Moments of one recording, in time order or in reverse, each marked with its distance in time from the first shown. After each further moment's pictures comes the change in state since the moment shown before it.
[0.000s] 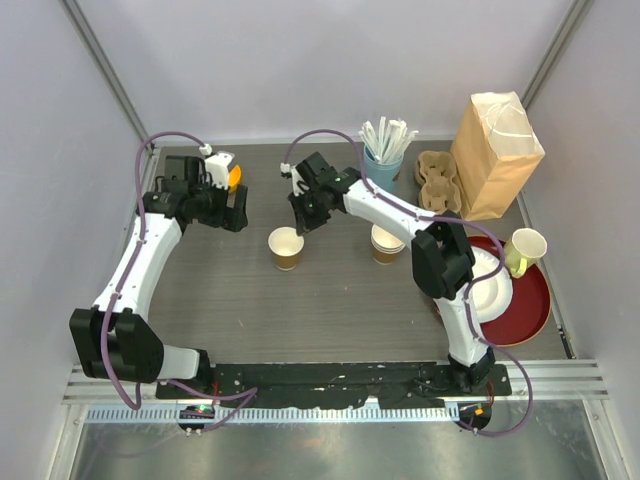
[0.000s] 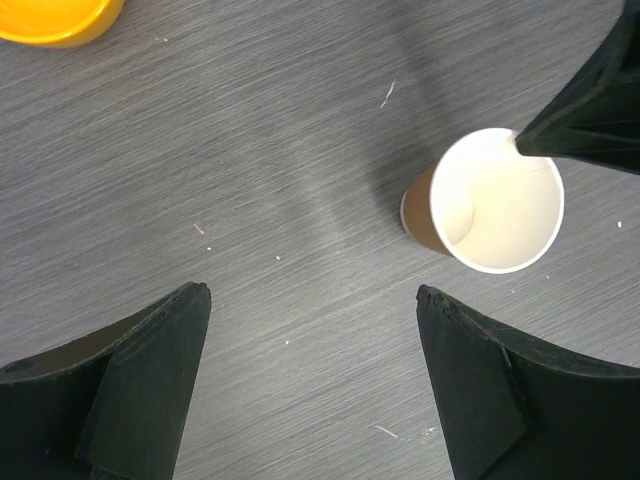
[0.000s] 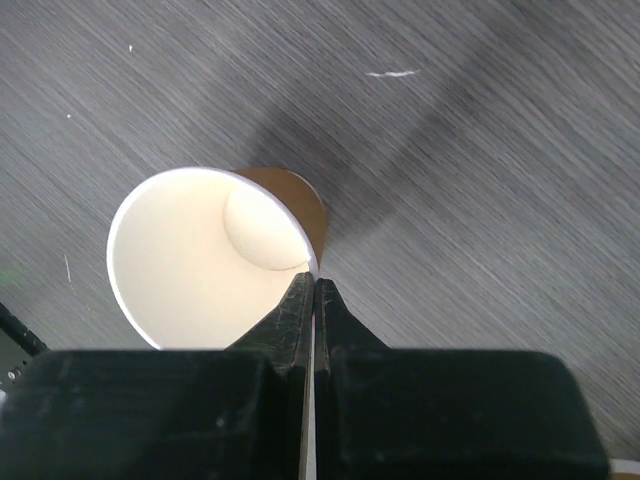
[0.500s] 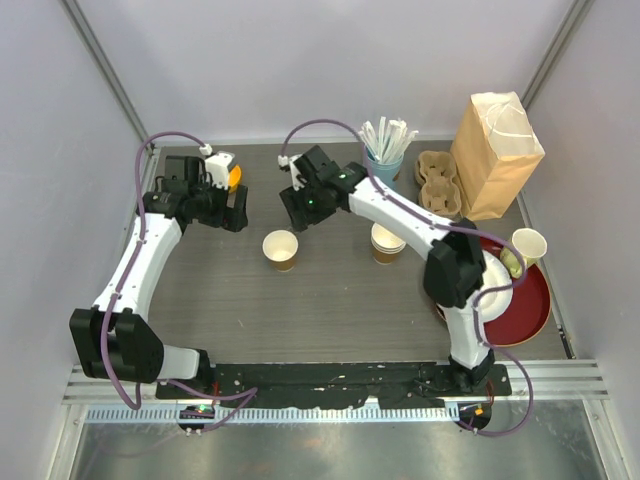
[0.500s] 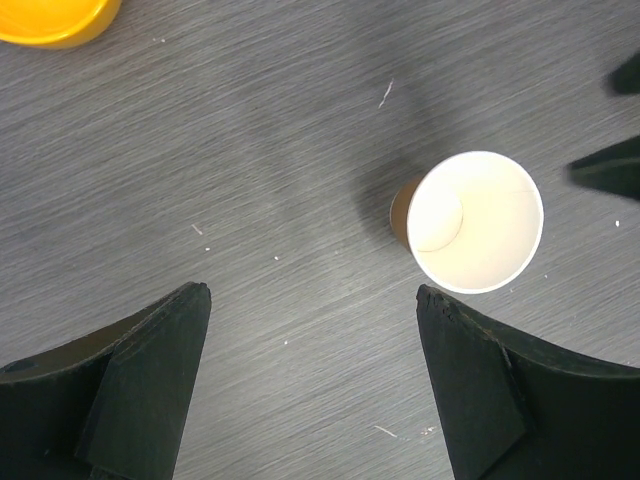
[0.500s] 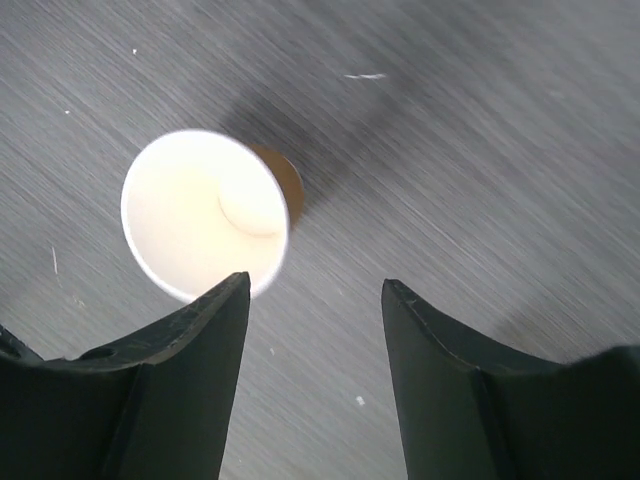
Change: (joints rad) left arm 0.000 0.000 0.000 0.000 0.004 0.000; right arm 0.043 -0.020 0.084 -0.089 0.111 -0.030
